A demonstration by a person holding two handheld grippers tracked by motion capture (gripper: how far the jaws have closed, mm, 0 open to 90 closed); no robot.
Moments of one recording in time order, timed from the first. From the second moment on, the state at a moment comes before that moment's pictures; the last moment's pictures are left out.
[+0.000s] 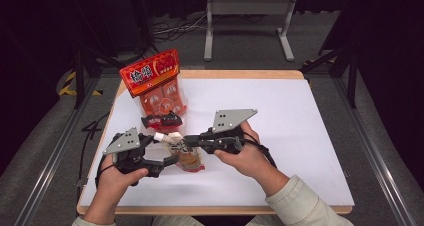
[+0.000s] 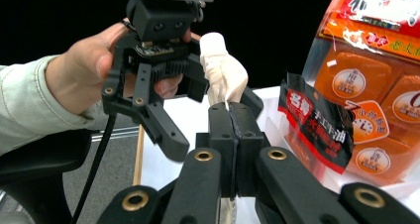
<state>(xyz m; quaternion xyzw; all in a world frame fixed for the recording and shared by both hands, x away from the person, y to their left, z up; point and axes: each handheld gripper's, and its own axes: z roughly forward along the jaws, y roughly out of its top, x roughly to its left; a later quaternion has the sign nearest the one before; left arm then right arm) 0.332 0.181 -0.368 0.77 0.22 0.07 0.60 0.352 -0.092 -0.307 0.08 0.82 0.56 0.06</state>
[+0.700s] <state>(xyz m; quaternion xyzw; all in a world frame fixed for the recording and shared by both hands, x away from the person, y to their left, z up) 0.327 0.179 -0.361 0.79 0.19 0.06 0.58 0.352 -0.094 -0.310 0.08 0.80 0.59 0.07</state>
